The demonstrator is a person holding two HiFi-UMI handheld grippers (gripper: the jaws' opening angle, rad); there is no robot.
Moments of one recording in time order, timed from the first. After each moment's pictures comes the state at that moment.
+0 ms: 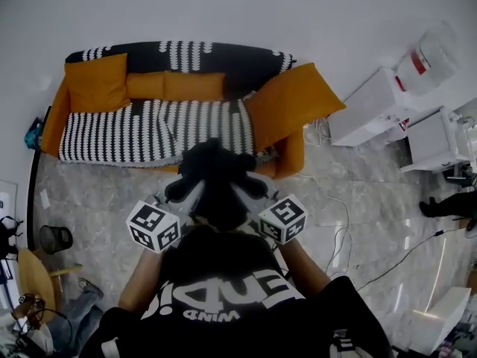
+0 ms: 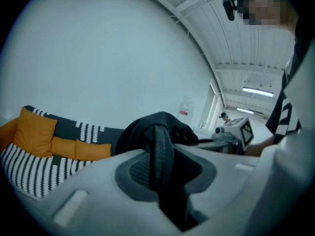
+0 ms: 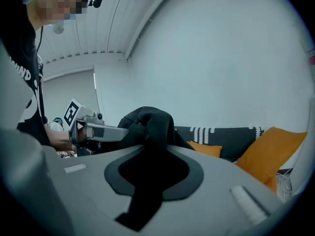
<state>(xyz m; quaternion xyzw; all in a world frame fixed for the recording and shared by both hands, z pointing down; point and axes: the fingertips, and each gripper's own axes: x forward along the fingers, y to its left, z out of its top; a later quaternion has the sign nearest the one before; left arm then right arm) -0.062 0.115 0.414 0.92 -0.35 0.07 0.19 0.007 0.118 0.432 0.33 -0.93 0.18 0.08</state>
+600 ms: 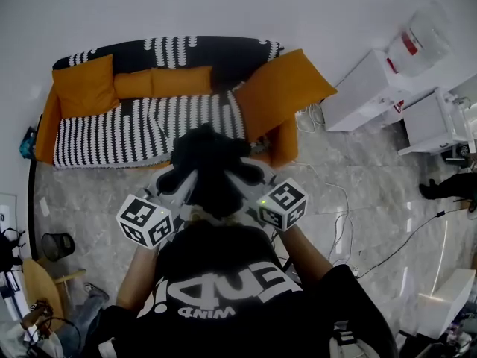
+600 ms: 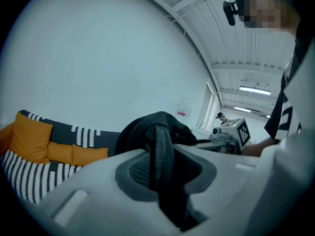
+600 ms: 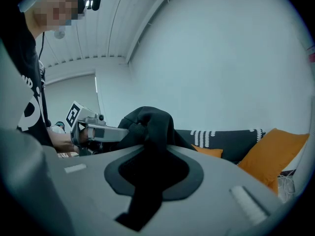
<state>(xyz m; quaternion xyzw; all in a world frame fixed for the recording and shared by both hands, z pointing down) -0.039 0.103 0.396 0.92 -0.33 0.07 0.18 0.028 0.104 0.417 0.32 -0.93 0.17 0.06</state>
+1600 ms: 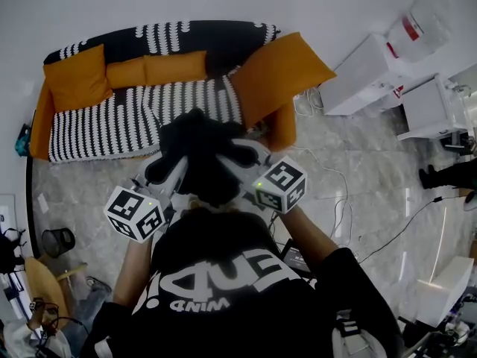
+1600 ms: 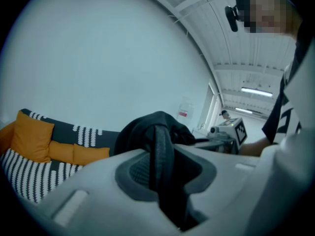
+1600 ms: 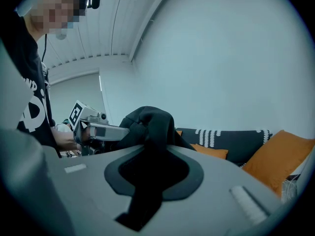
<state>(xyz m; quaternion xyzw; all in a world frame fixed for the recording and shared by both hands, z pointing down) -0.045 0.089 0.395 0.92 -0.34 0.07 0.19 0.021 0.087 0.416 0.29 -0.94 0.18 0.07</state>
